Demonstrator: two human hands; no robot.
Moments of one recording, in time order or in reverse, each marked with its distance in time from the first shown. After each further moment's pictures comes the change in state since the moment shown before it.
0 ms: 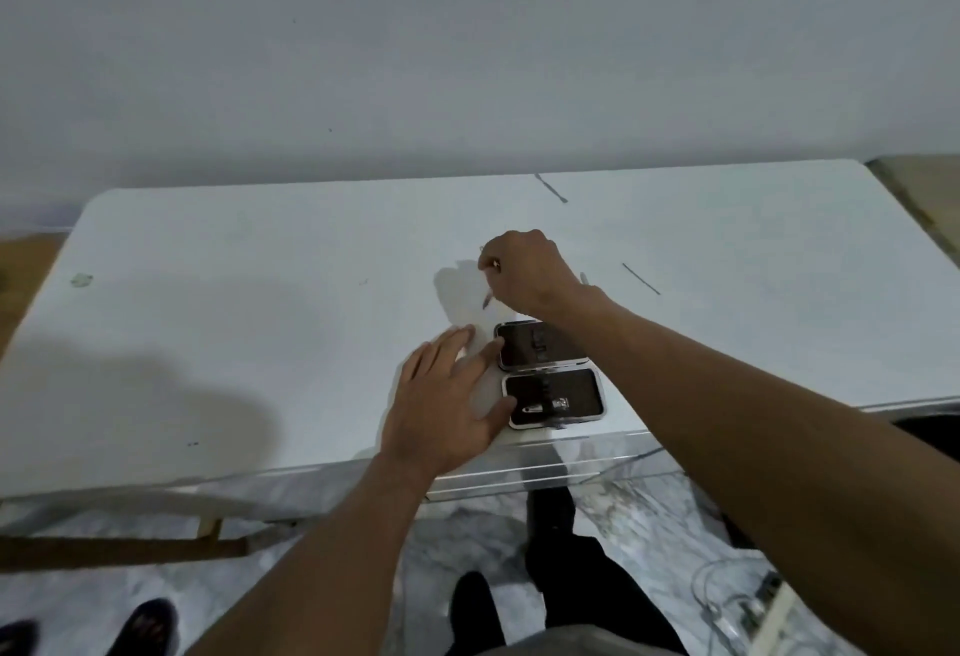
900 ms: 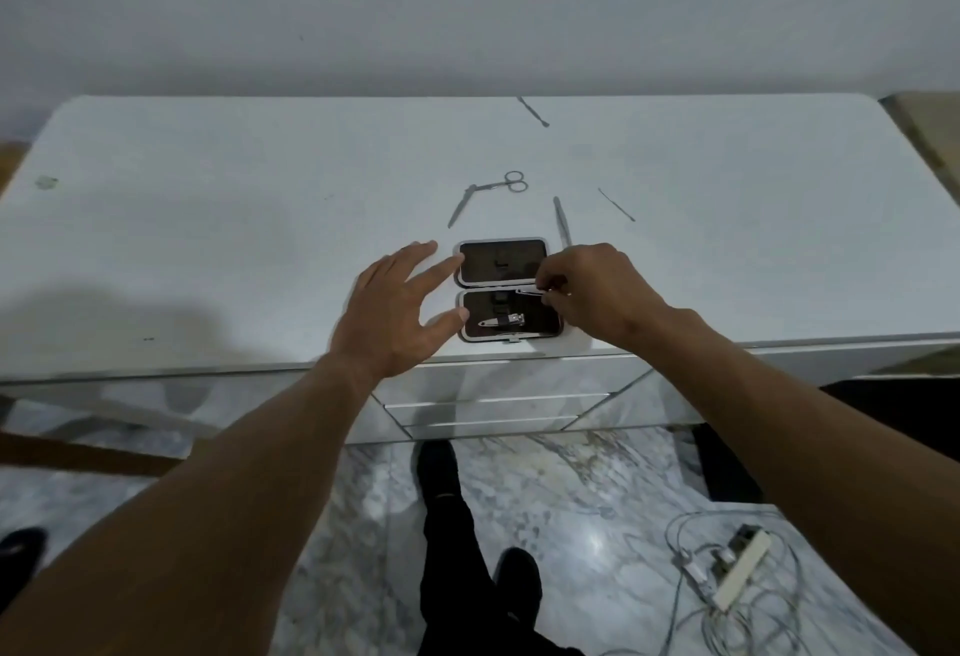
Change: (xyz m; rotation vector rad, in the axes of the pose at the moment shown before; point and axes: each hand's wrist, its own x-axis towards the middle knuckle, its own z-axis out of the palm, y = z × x) left_hand -0.001 -0.006 0.009 -0.021 0.054 0.020; right_hand -0.123 0.086 -0.003 -0.061 -0.073 -0.106
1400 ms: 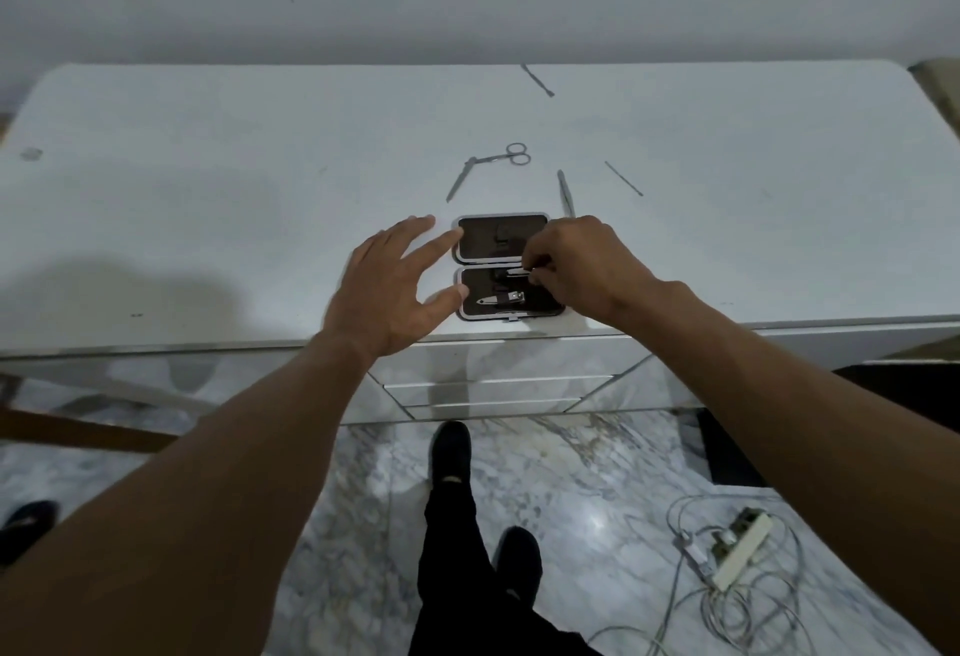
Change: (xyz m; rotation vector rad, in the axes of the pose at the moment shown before) left_hand 0.000 0.000 0.003 0.034 0.005 -0.005; right_hand 0.011 -0.005 0.010 -0.019 -0.009 -0.096
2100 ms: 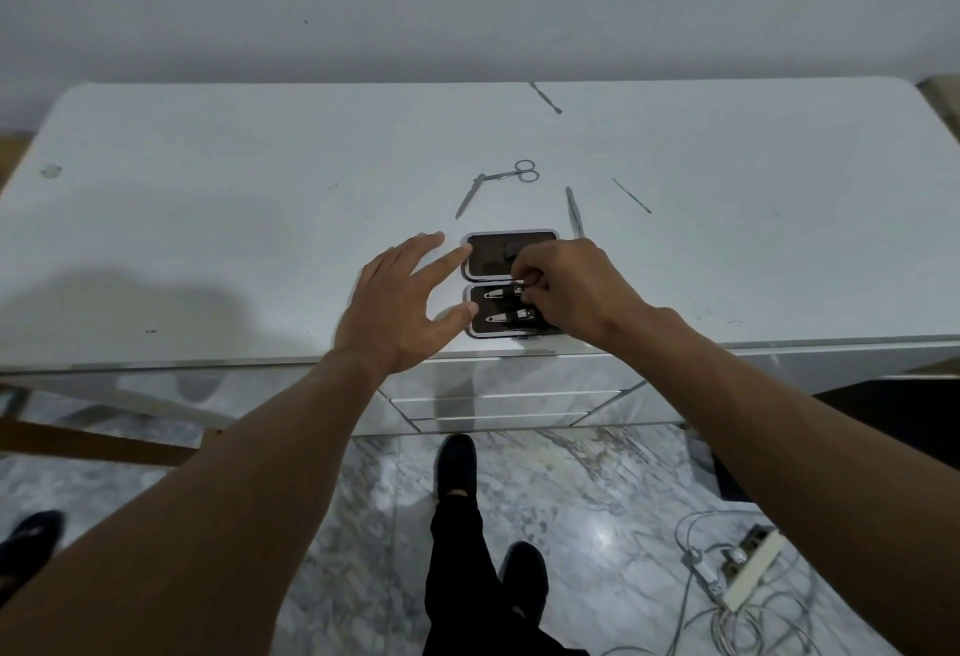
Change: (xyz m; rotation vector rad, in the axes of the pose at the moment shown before) left_hand 0.000 0.002 -0.002 -0.011 -0.005 -0.019; right_hand 0.004 -0.013 0.007 0.124 0.040 0.024
